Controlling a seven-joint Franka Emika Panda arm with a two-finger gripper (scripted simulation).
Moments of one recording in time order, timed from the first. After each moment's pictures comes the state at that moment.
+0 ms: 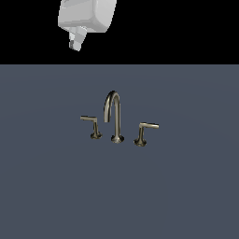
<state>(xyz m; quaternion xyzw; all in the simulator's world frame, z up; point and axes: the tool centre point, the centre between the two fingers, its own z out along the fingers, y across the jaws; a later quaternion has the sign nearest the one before) -0.045 0.113 0.331 -0.90 0.39 0.12 0.13</state>
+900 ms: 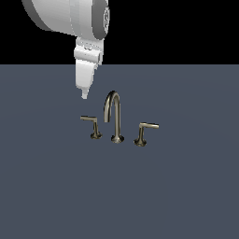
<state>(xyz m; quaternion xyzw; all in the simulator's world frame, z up) 0.030 0.127 0.183 -0.75 0.65 0.11 0.05</state>
